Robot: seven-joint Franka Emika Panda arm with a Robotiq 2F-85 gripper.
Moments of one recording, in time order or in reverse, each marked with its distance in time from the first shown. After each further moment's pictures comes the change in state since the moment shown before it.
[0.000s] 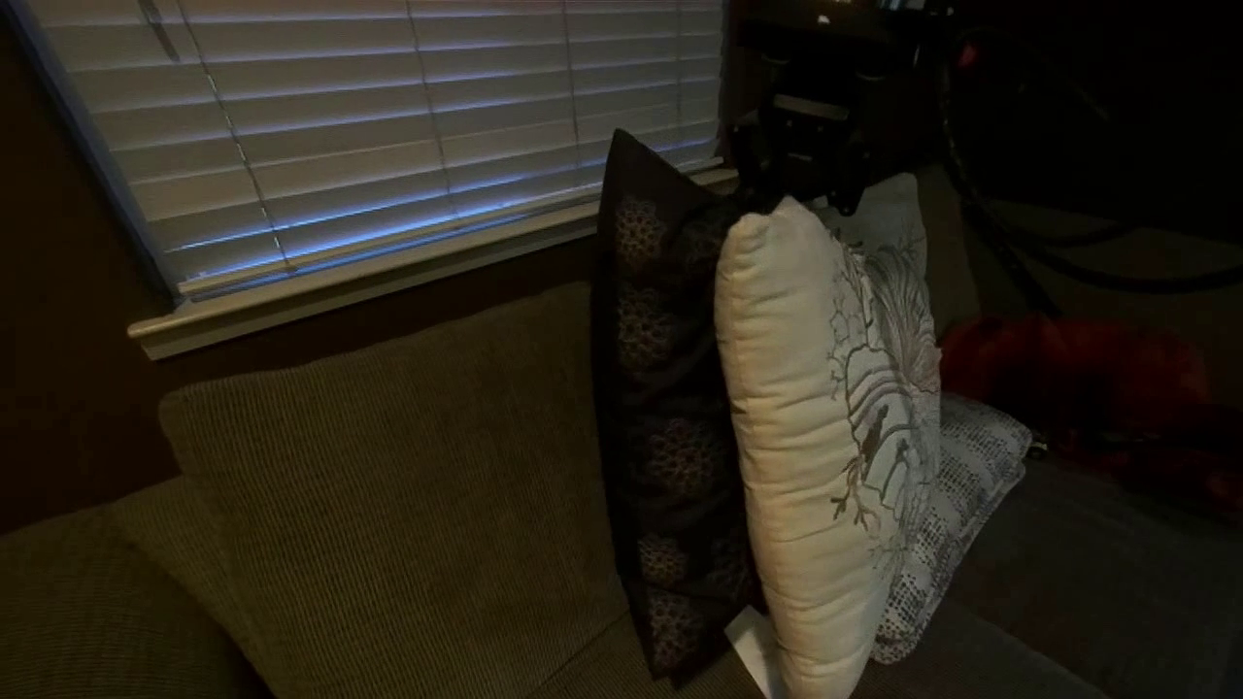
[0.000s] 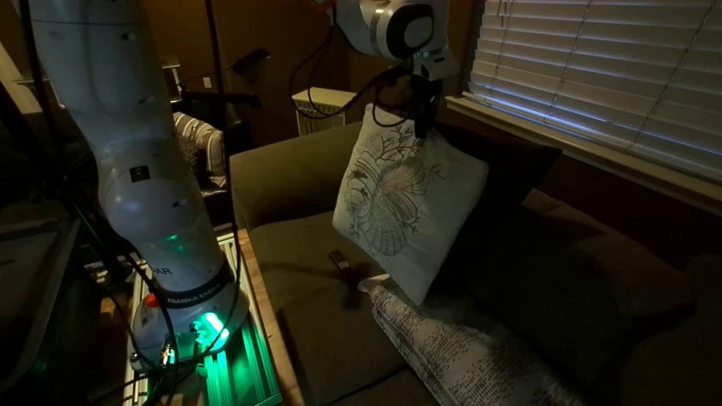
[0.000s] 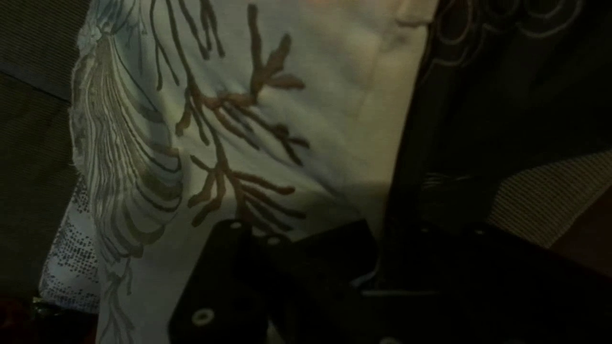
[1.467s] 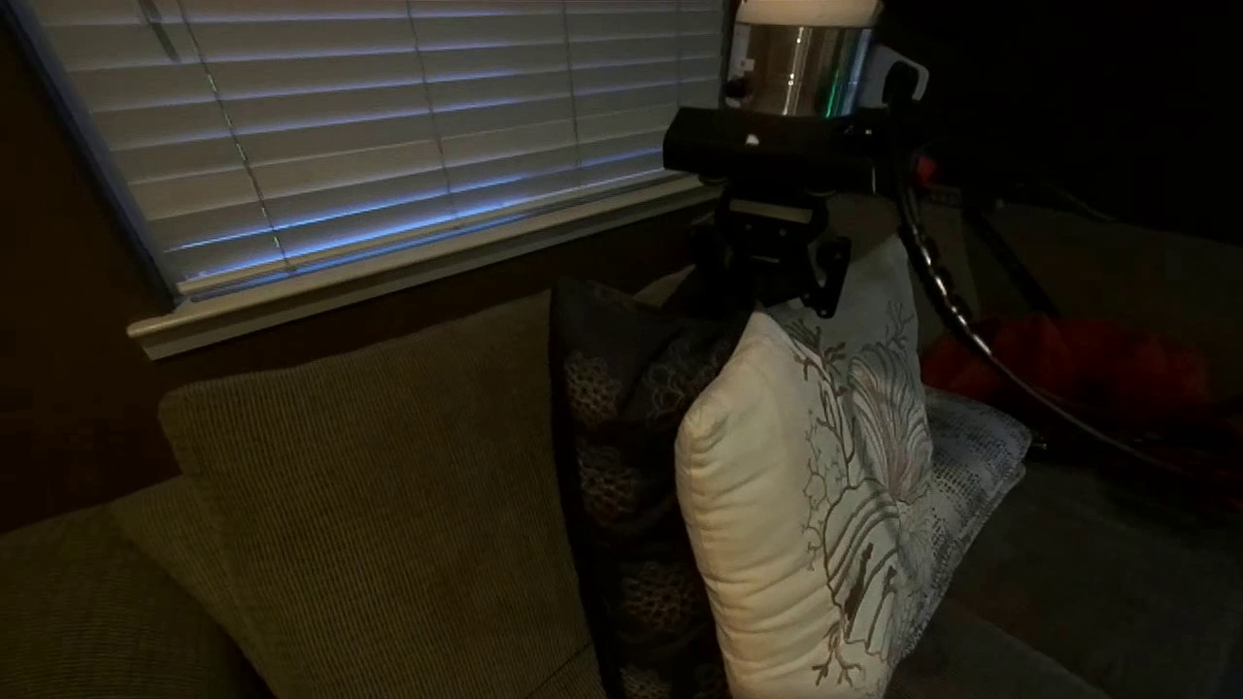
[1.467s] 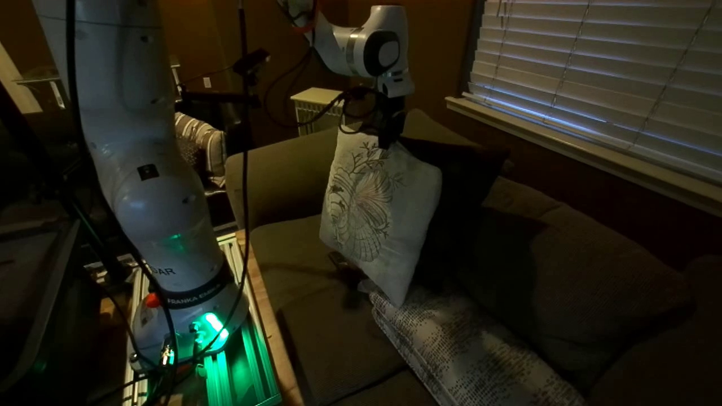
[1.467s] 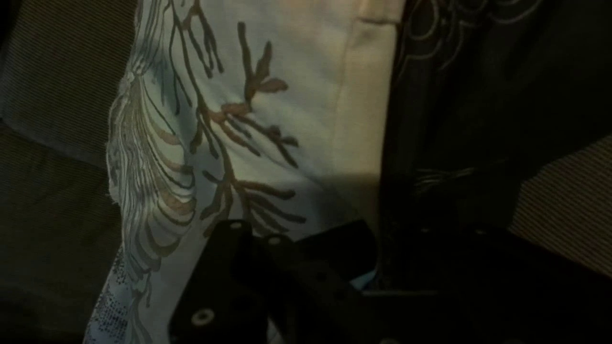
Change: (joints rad) arm 0.087 0.070 0.085 -0.040 -0.072 -0.004 0.255
